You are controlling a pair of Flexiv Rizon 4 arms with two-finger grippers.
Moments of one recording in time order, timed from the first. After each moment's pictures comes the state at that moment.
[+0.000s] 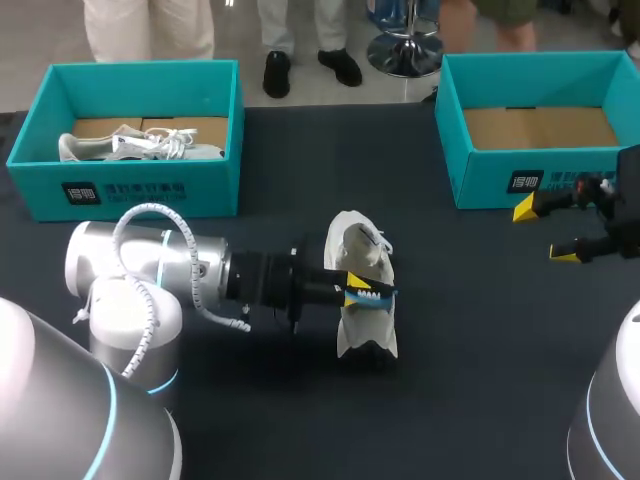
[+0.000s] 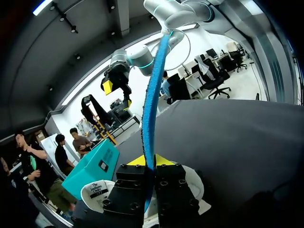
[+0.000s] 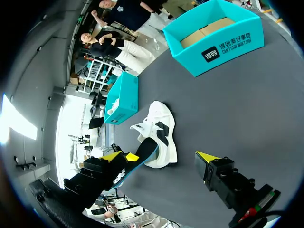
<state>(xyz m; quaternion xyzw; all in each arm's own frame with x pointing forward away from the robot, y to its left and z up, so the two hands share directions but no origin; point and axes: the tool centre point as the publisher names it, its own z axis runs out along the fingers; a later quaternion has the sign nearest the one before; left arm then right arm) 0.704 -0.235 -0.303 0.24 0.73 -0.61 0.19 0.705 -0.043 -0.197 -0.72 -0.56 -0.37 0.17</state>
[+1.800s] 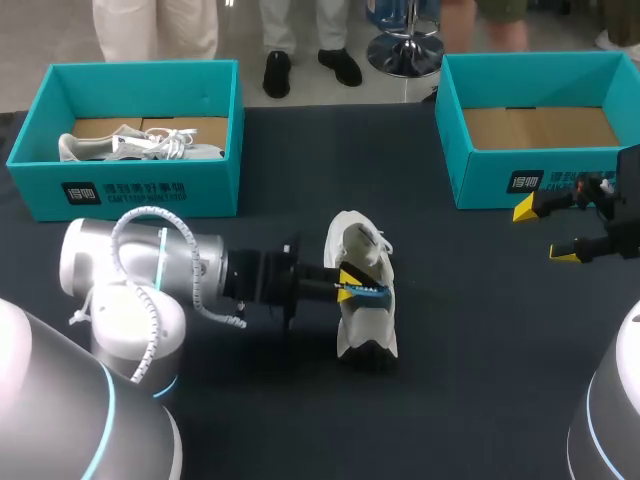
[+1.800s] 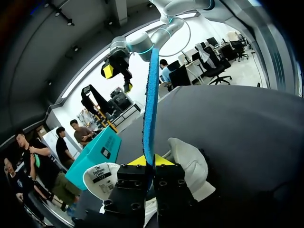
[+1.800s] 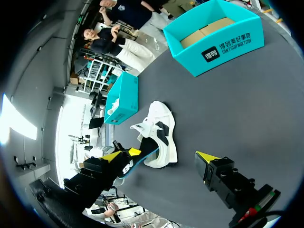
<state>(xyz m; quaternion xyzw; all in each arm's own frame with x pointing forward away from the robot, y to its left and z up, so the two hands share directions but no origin) 0.726 -0.225 -0.320 0.24 0.76 -0.56 0.21 0.705 -0.043 -0.197 -0.72 -0.56 -0.37 0.17</state>
